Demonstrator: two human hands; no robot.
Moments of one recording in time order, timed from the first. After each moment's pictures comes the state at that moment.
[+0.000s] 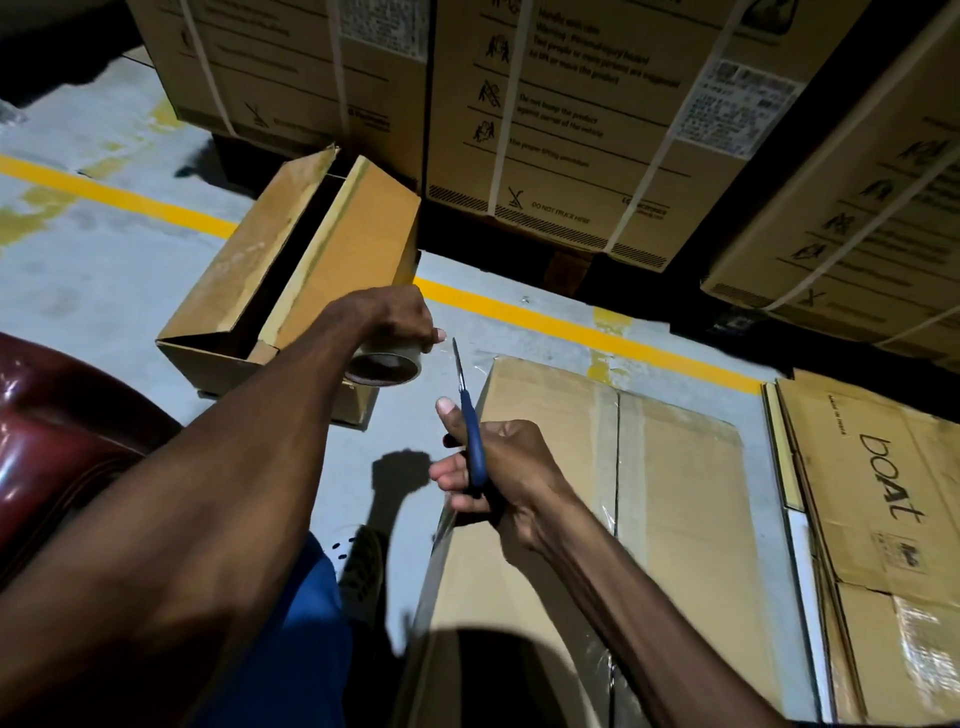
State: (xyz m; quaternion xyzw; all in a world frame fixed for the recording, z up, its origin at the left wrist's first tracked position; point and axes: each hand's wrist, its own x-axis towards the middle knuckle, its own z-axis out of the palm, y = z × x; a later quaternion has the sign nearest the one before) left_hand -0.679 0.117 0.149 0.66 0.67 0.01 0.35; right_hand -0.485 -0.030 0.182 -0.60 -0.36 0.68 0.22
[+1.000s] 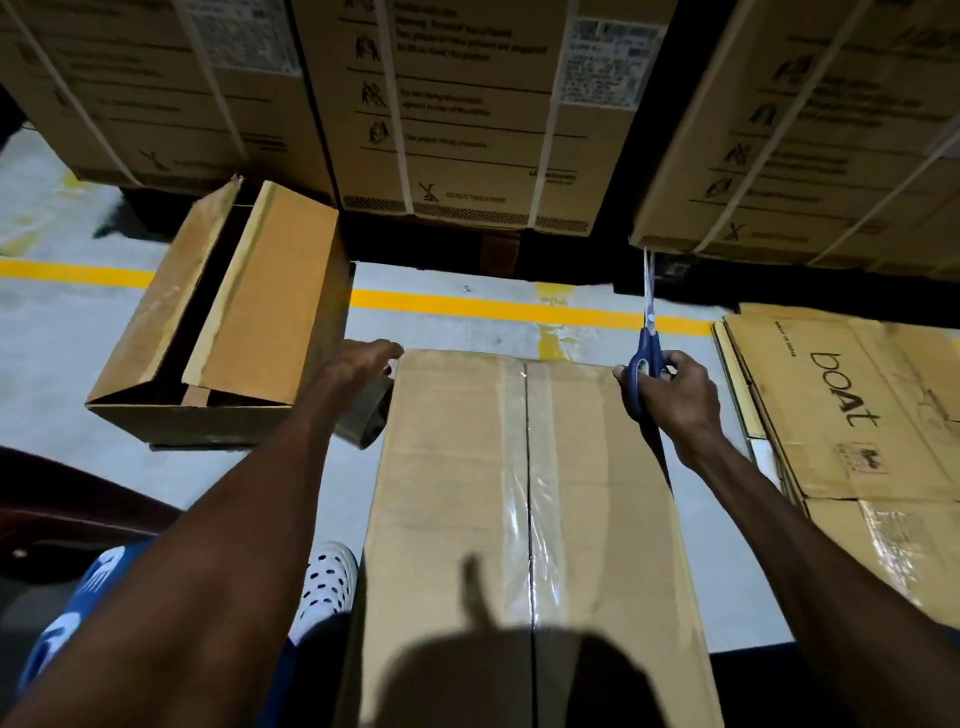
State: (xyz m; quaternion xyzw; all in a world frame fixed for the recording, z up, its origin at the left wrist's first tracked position) left_hand -0.596 0.094 0.102 0.38 0.74 0.20 0.51; right_hand -0.232 0.044 0.135 -0.78 -0.45 0.28 0.32
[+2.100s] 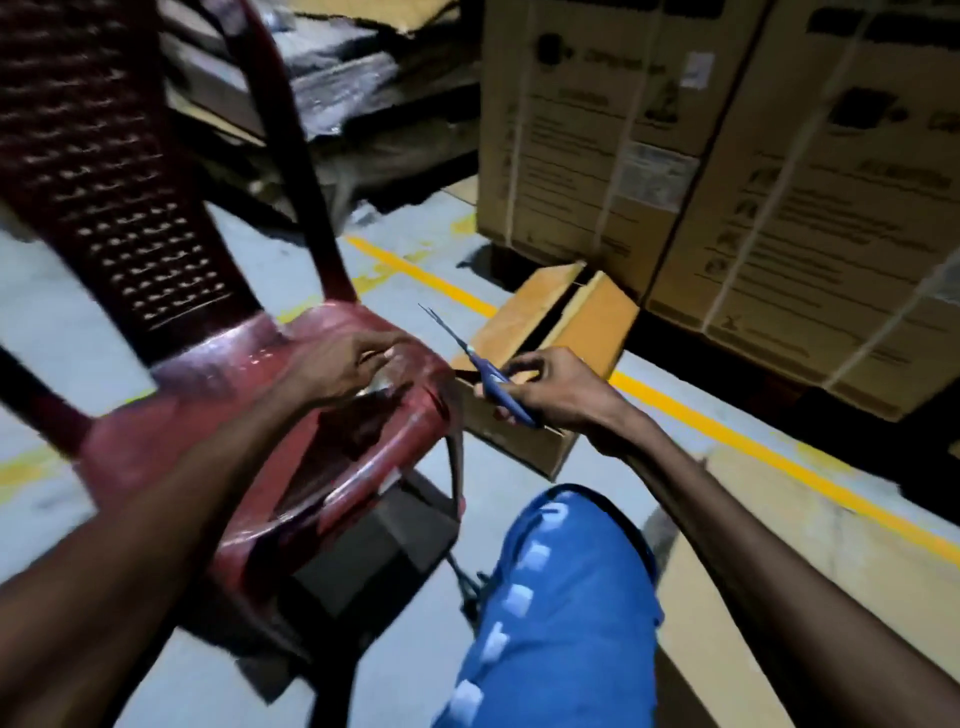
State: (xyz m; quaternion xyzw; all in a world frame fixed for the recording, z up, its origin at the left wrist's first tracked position) left_hand -0.909 -0.202 0.239 0.56 0.80 0.17 0.10; right_hand -0.659 -0.075 0.276 -0.36 -0.82 0.44 0.08
